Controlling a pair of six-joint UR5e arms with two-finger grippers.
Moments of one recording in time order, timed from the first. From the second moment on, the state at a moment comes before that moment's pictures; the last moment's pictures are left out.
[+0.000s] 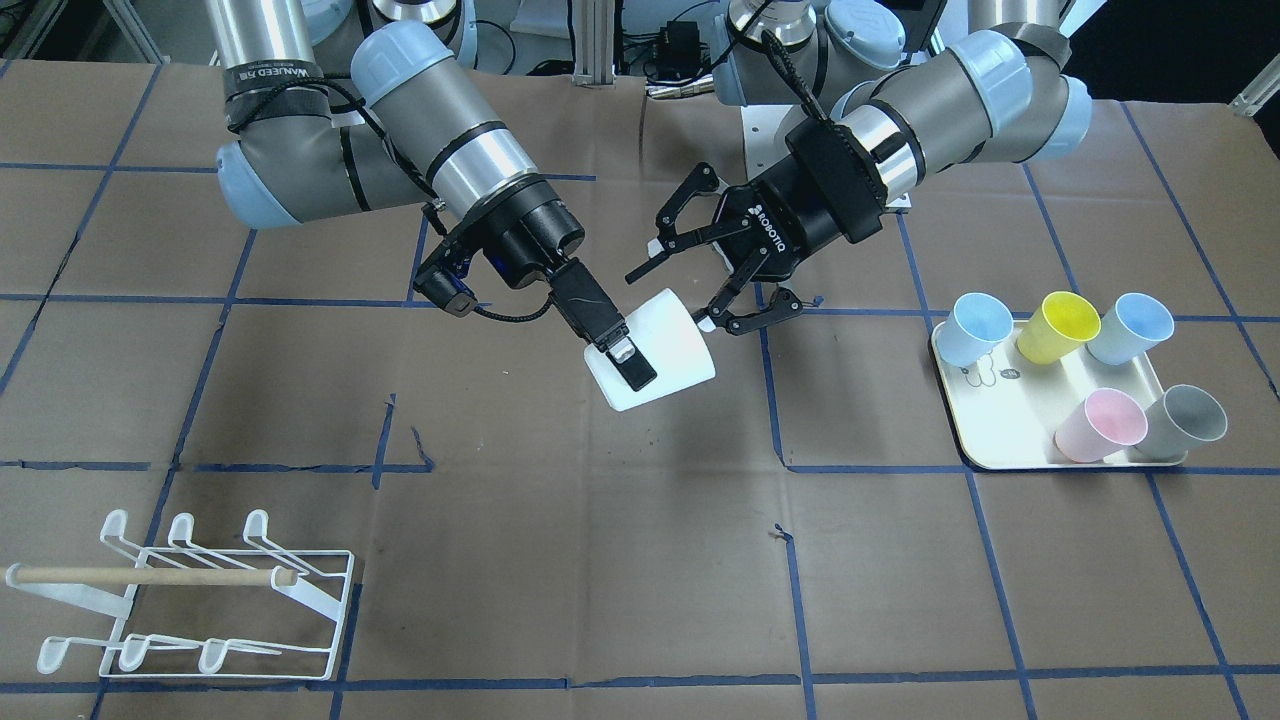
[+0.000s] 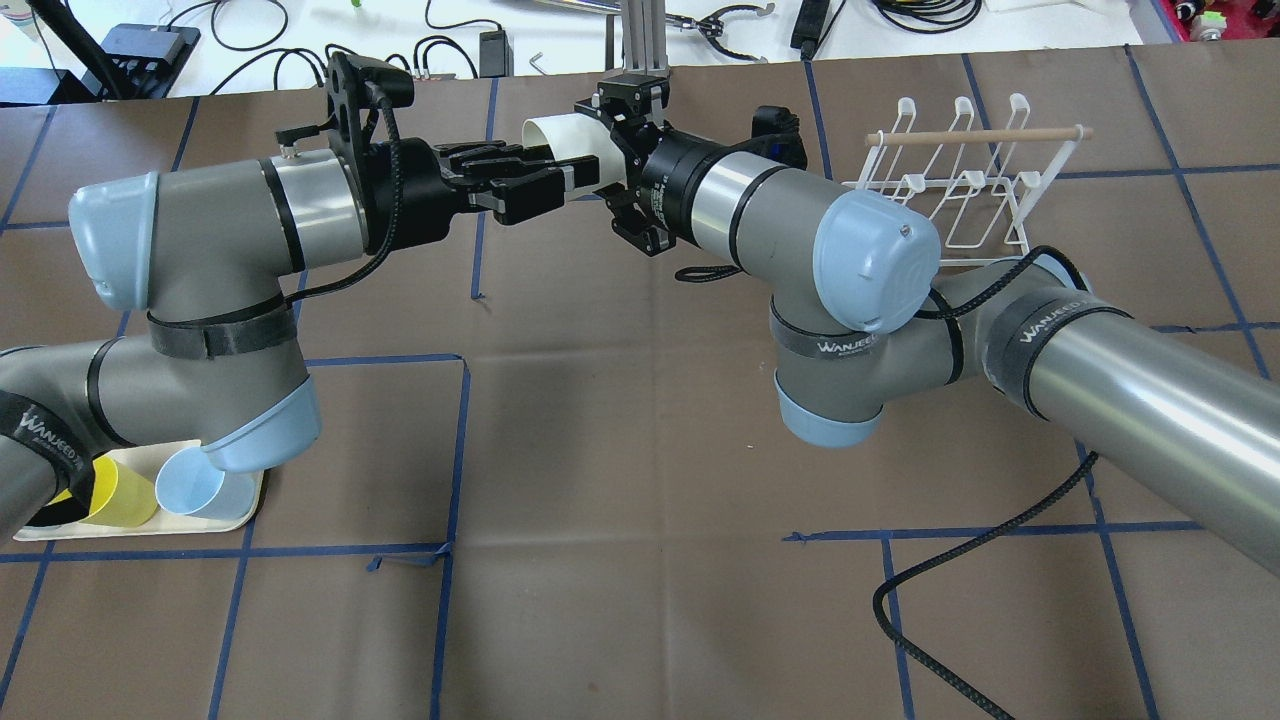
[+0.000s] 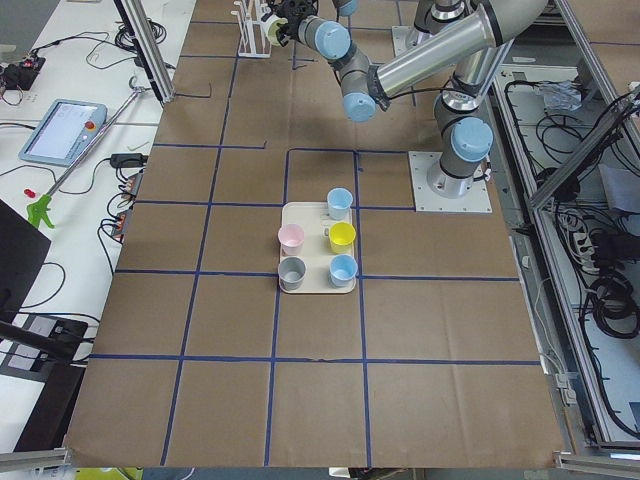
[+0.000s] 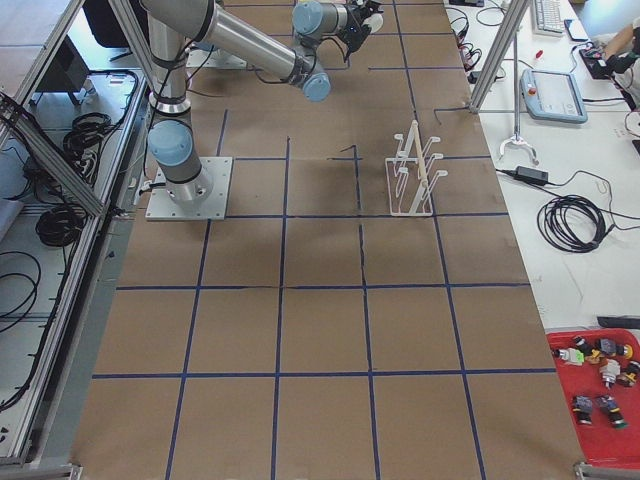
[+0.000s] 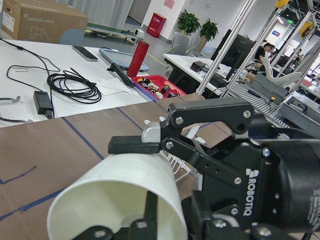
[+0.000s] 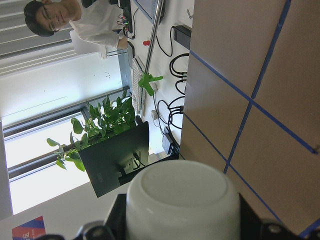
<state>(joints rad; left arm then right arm) -1.48 -1.64 -2.10 -0.15 0.54 0.18 1.84 -1.28 1.96 -3.40 -1.14 1.71</state>
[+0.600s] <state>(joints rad) -1.29 -1.59 -2.13 -0.16 0.58 0.15 1.80 -1.27 1.93 -3.40 -1.15 1.60</state>
